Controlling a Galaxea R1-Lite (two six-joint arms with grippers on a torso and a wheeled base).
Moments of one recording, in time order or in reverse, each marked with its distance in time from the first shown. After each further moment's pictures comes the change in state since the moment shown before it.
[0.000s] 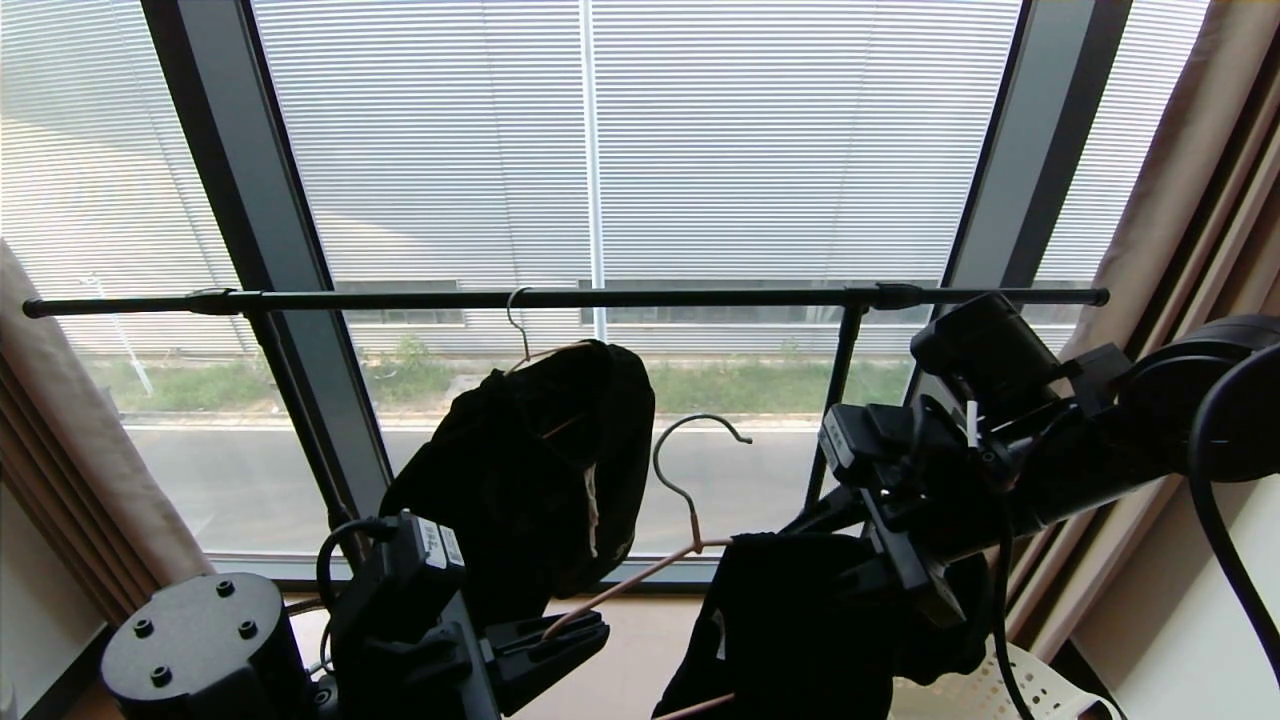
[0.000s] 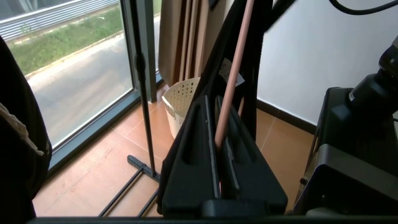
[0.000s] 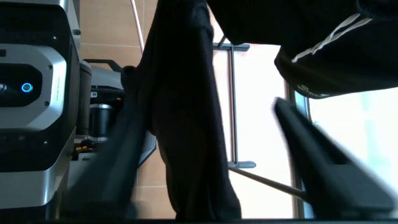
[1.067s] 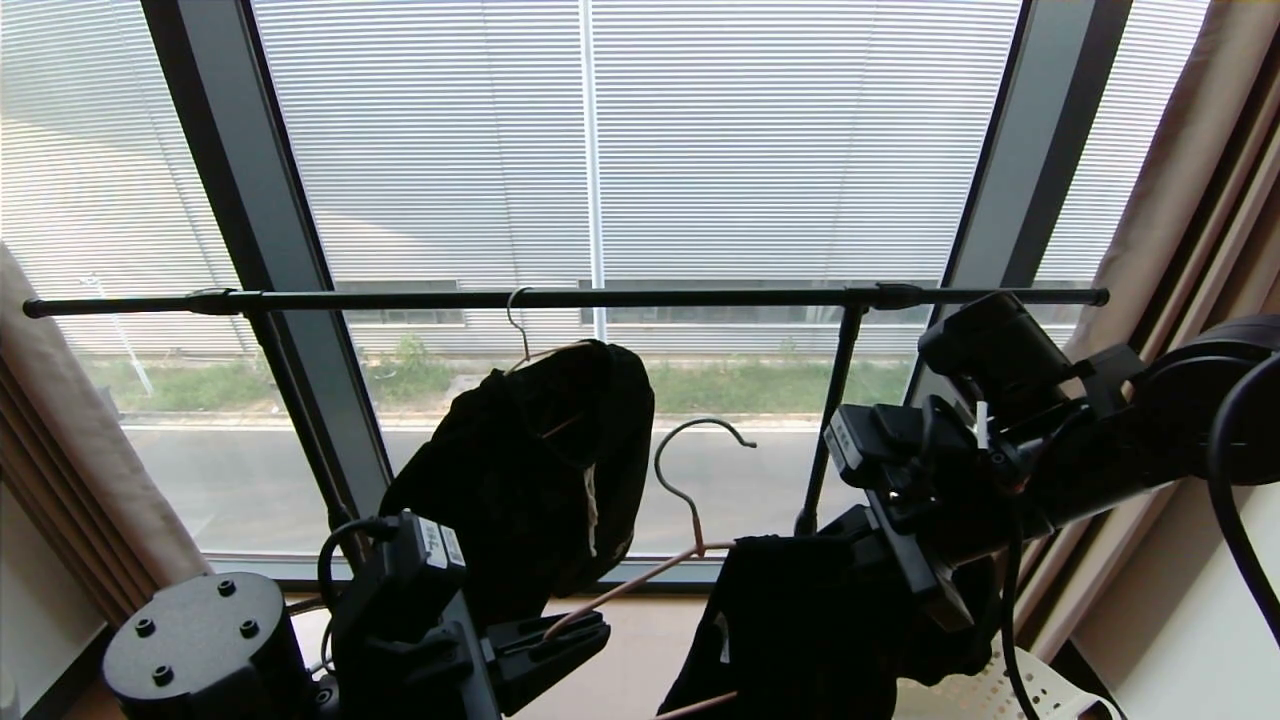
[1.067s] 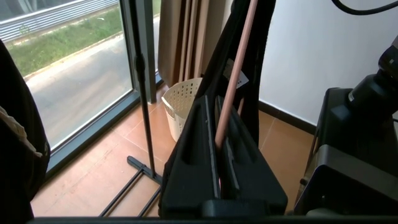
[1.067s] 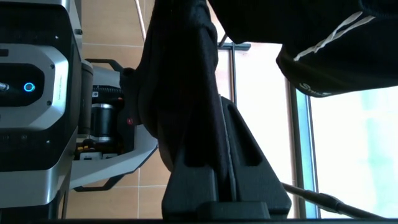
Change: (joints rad) left arm 0.003 0.003 -0.001 -0.002 0.000 0.001; right arm -0.001 -0.018 0.011 0.001 -0.001 0.001
